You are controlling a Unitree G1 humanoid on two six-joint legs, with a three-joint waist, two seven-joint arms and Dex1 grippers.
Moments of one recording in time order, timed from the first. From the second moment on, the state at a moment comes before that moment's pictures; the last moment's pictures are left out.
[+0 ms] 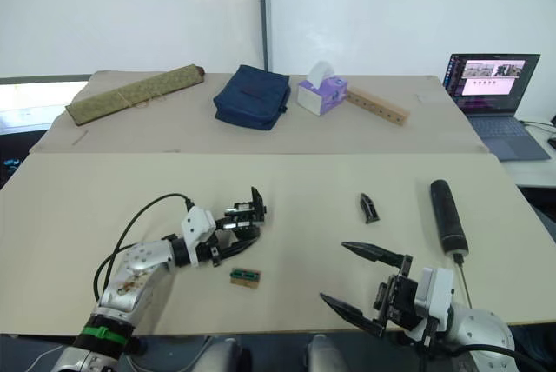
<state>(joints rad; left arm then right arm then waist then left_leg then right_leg) -0.24 0.41 -0.14 0.18 -0.20 -0.05 -0.92 0.38 -0.54 -0.15 -0.46 0.59 -0.22 1.09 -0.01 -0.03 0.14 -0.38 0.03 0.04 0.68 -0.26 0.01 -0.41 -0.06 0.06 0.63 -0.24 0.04</state>
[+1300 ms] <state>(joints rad) -0.71 0.38 -0.14 0.96 -0.19 -0.39 -1.50 0.45 -0.54 -0.18 -0.47 0.56 -0.26 1.04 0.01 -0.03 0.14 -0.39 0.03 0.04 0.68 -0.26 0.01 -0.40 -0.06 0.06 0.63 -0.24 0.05</state>
